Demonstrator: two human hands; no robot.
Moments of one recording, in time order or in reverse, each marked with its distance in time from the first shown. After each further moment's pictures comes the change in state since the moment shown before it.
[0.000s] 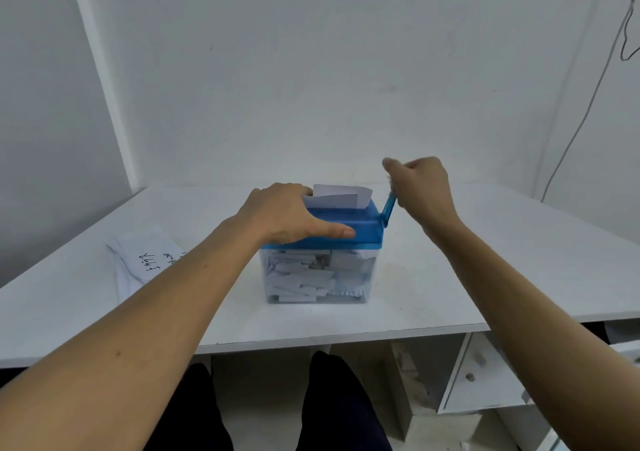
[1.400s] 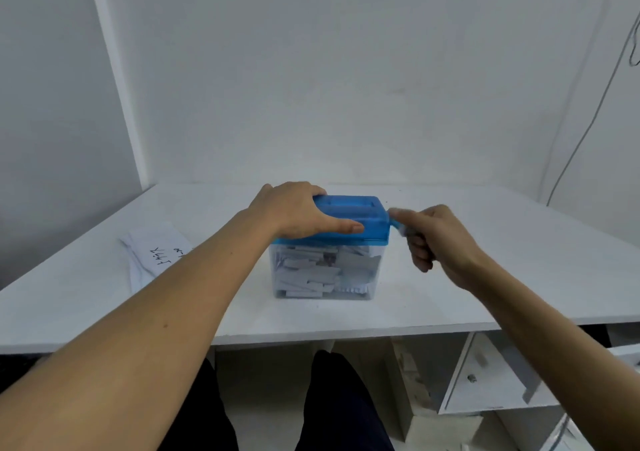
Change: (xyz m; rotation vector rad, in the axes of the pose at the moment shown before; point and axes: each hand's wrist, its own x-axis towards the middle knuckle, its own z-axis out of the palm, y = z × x) left_hand 0.002 -0.001 -0.001 0.113 -0.037 0.005; right_hand -0.058 0.020 -0.030 0.223 -0.394 0.100
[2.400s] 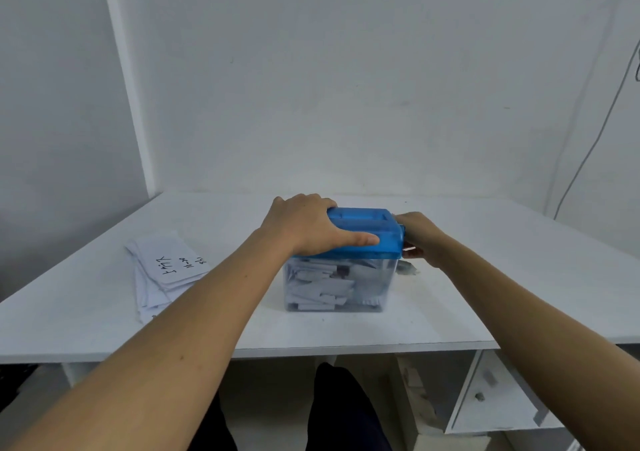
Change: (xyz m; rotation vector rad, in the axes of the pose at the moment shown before) left_hand 0.003 0.006 0.007 0.050 0.065 0.044; right_hand 0.097 0.034 0.013 -0.187 -0.018 0.302
